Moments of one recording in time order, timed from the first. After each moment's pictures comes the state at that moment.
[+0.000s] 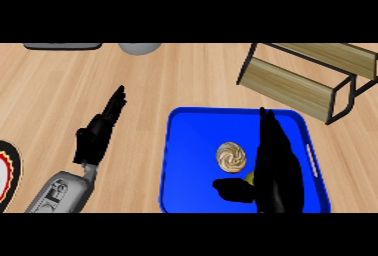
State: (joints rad) left arm -0.25 0.33 -0.32 -1.39 0.16 0.24 0.00; right arm -0.19 -0.03 0.54 -1.96 1.03 0.01 1.24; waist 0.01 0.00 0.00
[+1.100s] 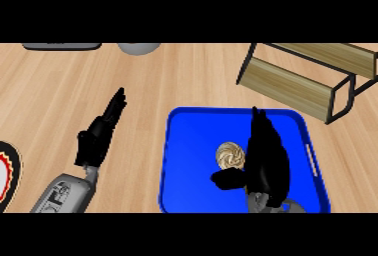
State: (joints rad) left arm -0.23 0.29 -0.29 -1.39 0.12 0.23 0.00; right arm -0.23 -0.01 0.51 -1.82 0.99 0.00 1.23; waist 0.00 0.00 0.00
